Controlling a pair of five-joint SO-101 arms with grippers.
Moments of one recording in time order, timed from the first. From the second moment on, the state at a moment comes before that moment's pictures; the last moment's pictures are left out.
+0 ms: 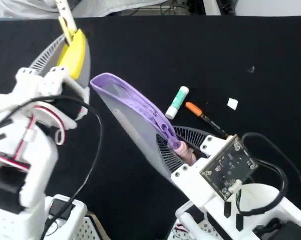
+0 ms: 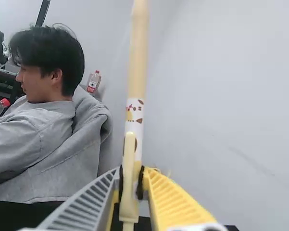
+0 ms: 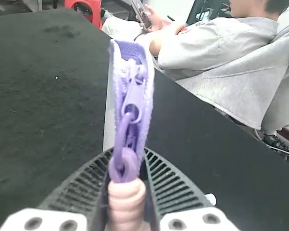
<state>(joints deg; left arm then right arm) 10.8 -60.4 16.8 41.8 21.8 -34.1 -70.1 11.7 88.0 13.7</state>
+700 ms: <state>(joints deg) 18.2 -82.9 44.1 24.5 29.6 -34.1 -70.2 12.0 87.7 13.8</state>
